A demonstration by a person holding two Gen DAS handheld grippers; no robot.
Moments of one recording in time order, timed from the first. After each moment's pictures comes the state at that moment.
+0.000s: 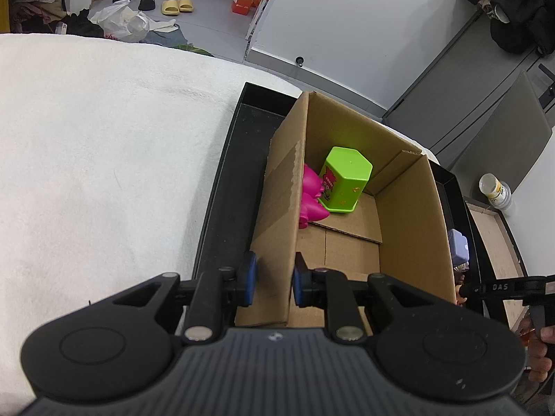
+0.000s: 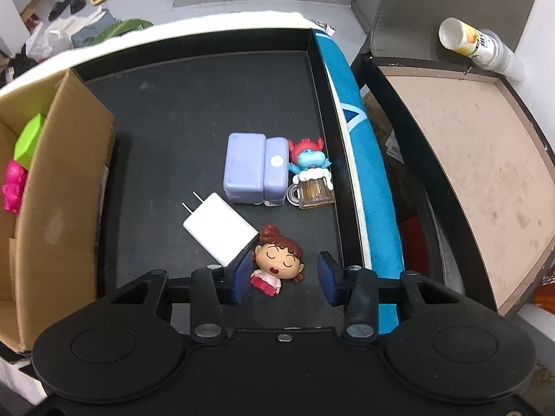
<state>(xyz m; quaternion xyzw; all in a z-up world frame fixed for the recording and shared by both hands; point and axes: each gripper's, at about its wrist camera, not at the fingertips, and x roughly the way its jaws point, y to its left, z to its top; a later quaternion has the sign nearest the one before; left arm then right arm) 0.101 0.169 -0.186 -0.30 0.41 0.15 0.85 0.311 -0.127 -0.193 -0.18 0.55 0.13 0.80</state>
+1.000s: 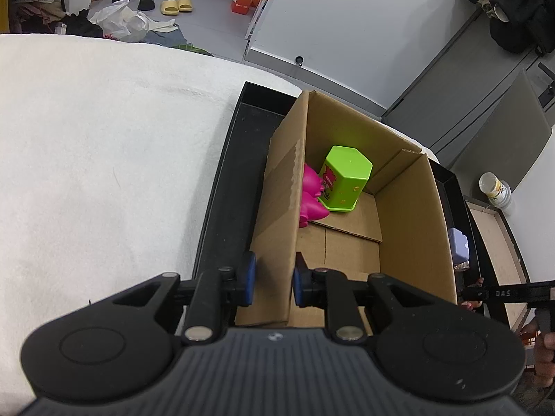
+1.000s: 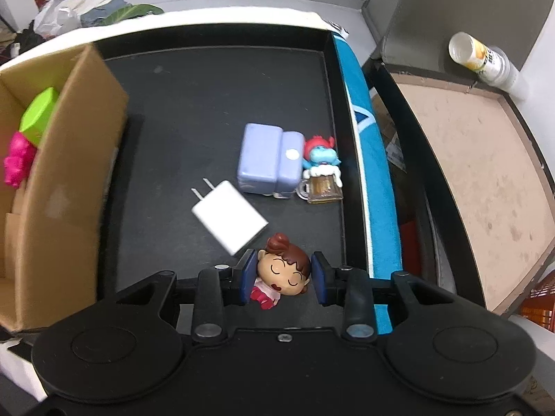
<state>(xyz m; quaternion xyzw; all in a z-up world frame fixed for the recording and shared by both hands) 0.102 0.169 -0.189 -0.30 0.41 0.15 0.85 0.293 -0.116 -0.183 -0.21 0.54 0.15 0.80</state>
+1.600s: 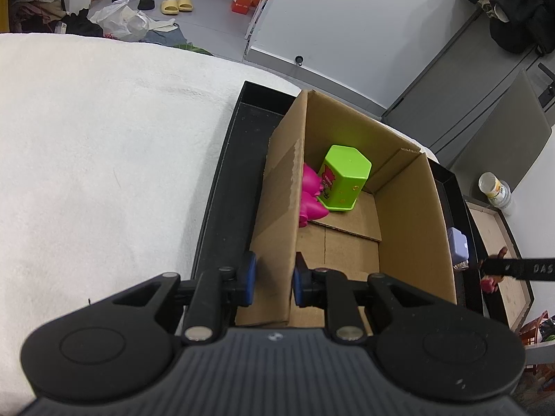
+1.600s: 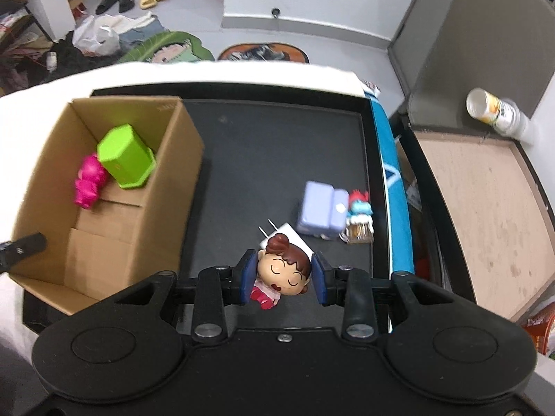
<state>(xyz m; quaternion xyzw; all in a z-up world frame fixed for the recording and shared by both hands) 0.102 0.169 -0.188 -0.30 0.41 0.15 0.85 0.270 -0.084 -0.128 -0.21 0.49 0.20 0.82</state>
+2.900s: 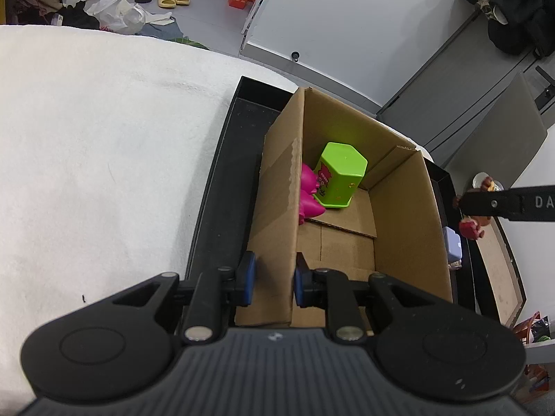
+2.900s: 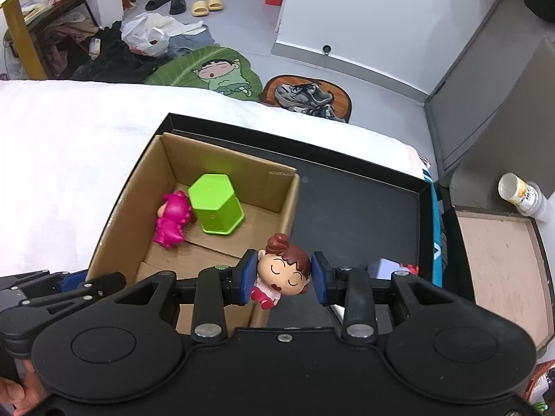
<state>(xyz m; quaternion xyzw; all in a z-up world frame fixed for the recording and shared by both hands) 0.103 0.169 -0.190 -0.32 0.41 0.14 0.84 0.239 0.012 -0.099 -0.27 0.45 0.26 0.81</state>
